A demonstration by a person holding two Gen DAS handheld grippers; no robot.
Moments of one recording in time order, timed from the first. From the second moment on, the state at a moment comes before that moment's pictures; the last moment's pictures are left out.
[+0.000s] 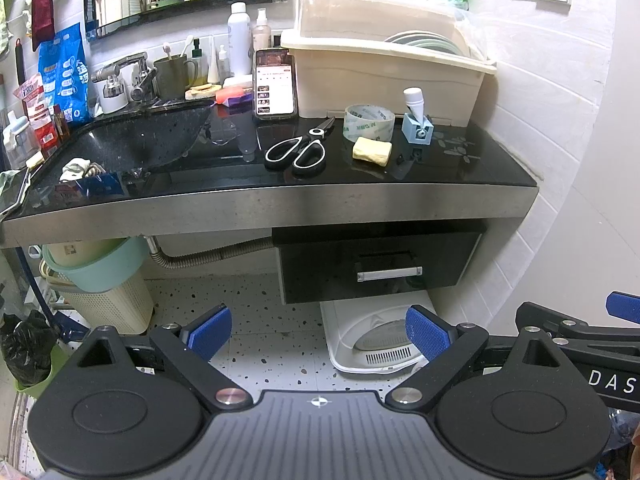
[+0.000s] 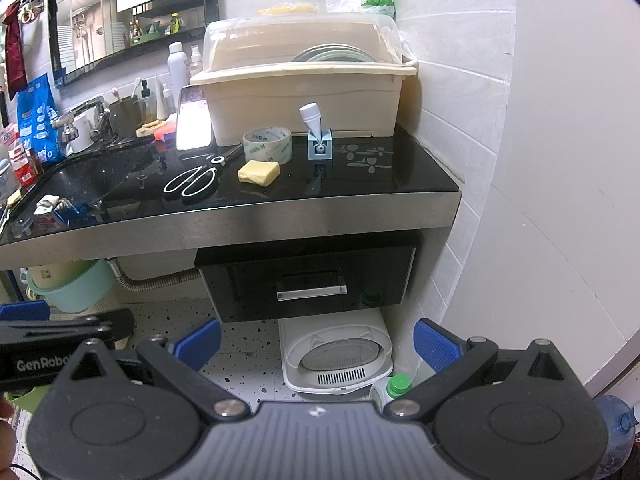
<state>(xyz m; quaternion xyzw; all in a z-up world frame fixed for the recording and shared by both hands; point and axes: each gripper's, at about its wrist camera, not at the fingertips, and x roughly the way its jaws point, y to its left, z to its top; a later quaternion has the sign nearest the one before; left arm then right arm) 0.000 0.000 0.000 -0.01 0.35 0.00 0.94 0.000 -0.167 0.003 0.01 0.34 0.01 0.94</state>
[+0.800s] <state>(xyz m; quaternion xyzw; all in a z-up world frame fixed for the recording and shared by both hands) -0.001 -0.004 0.000 -0.01 0.35 0.00 0.94 -0.003 -0.164 0.001 0.01 0.34 0.01 0.94</state>
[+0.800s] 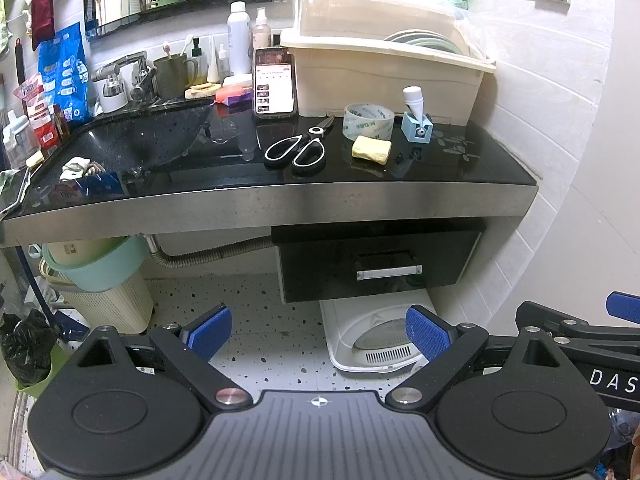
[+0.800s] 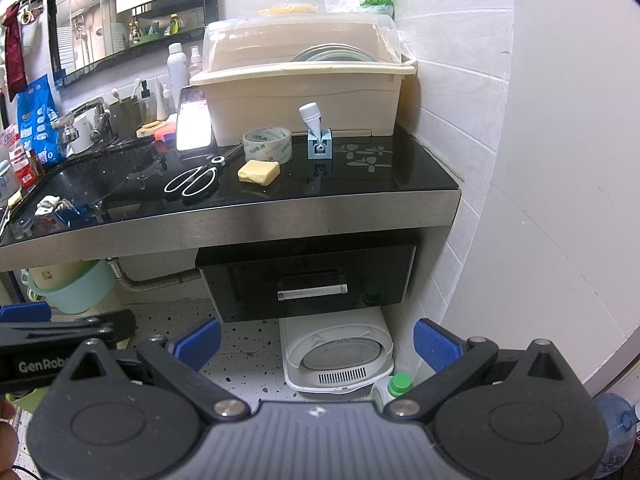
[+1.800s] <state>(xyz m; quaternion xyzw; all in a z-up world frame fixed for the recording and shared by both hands) 0.003 -0.002 -0.004 -0.01 0.36 0.00 0.93 -0.002 -0.168 0.000 0.02 0.35 0.01 0.94</state>
